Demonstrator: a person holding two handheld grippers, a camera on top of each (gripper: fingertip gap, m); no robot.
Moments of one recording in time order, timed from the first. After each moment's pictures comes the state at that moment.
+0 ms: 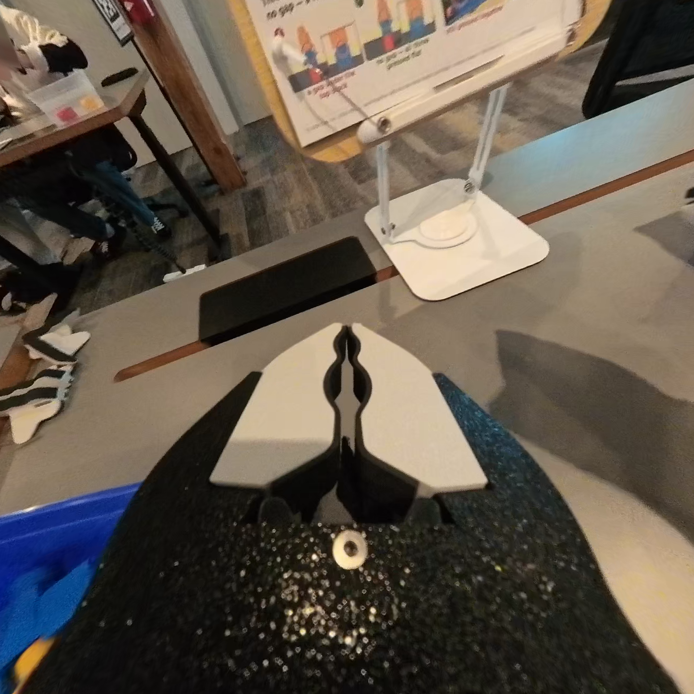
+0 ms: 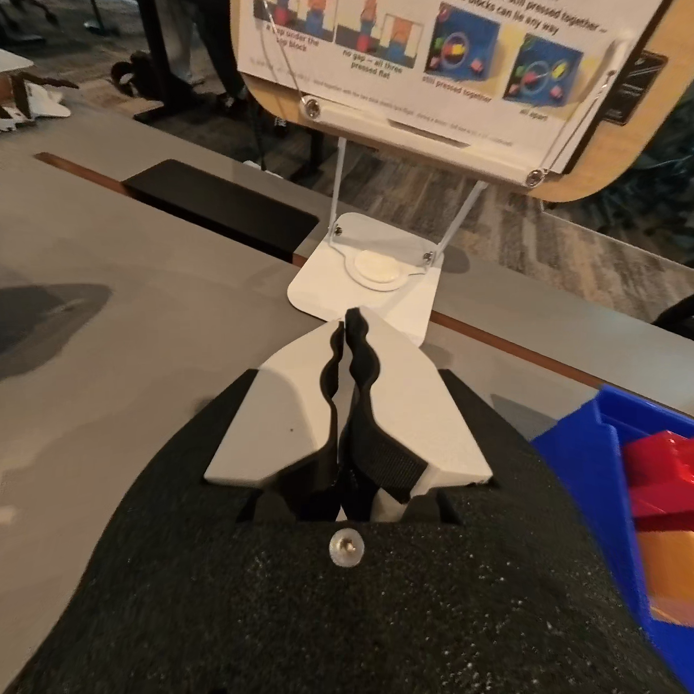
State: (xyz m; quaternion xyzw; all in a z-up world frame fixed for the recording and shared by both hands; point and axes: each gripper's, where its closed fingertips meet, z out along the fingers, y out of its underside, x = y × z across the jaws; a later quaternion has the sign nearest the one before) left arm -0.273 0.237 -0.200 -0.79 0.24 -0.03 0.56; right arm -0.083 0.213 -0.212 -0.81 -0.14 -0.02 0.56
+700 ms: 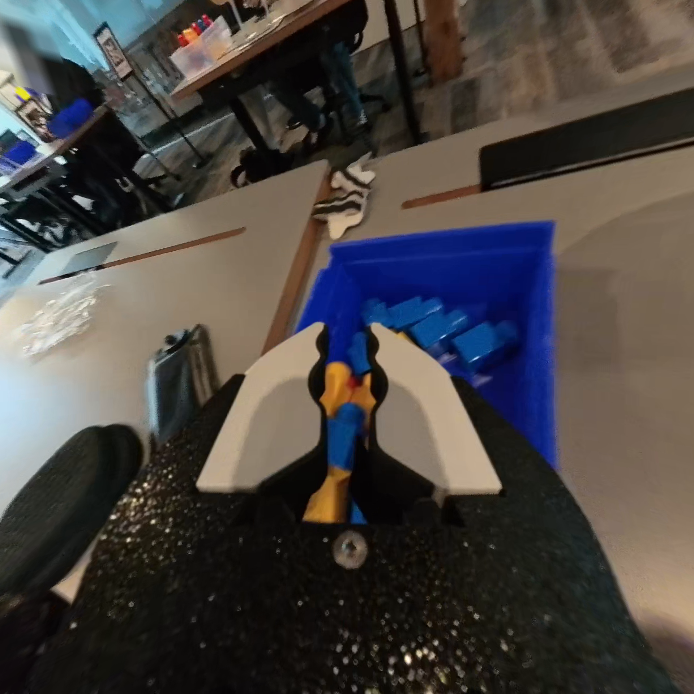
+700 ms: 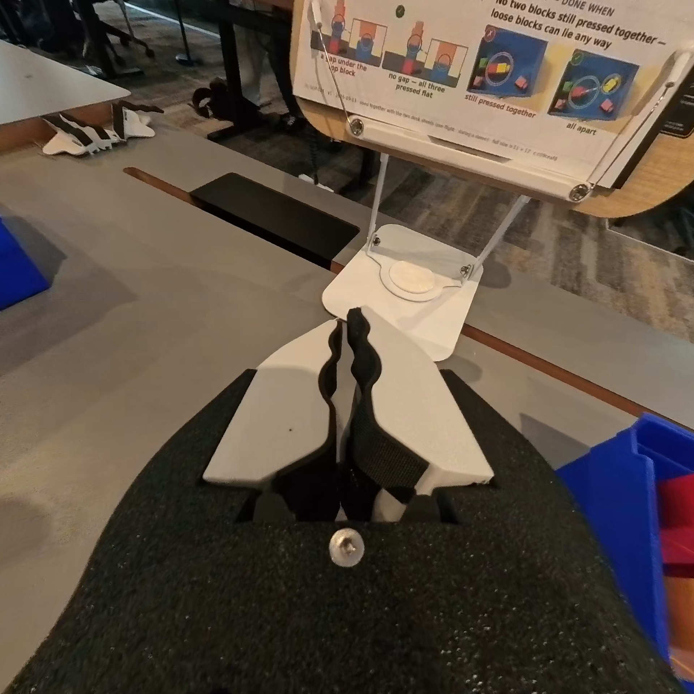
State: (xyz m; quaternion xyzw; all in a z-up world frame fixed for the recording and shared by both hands) left arm -0.549 0.105 -0.165 -0.83 0.08 0.18 0.52; right arm -0.091 0.204 -0.206 -0.80 -0.18 0.05 0.56
